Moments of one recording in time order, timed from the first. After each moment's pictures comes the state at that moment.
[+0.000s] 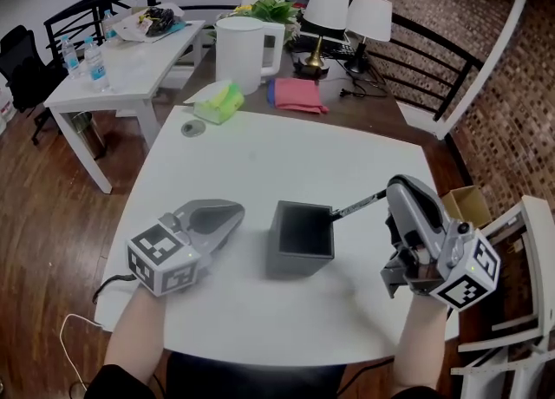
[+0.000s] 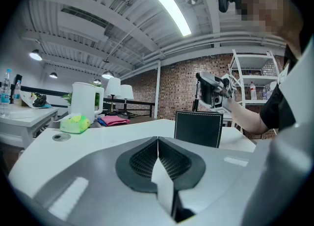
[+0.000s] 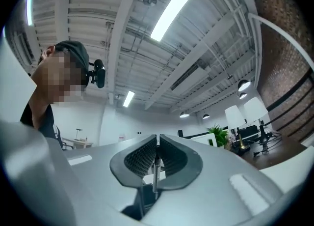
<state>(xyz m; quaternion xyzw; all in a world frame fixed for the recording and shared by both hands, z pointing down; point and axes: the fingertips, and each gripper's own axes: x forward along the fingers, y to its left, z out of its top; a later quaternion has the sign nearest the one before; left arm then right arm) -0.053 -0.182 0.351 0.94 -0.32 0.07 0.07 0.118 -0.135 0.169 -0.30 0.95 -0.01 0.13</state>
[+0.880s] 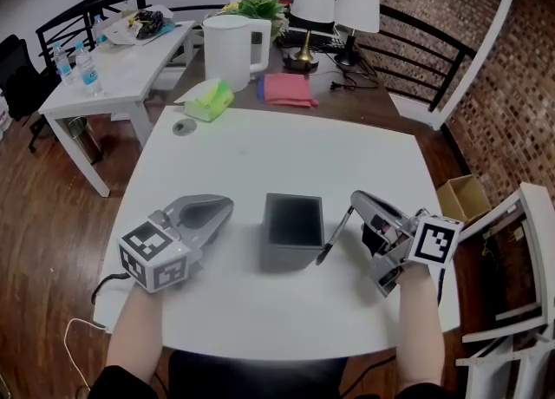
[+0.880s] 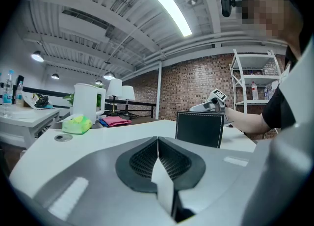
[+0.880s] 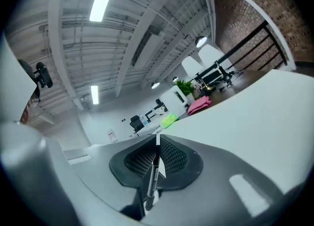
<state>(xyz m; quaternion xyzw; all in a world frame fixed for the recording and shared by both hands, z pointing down) -0.055 -0.184 0.348 0.94 -0.33 0.06 0.07 0.155 -0.188 0.309 -0.35 0.88 -0.31 0.04</state>
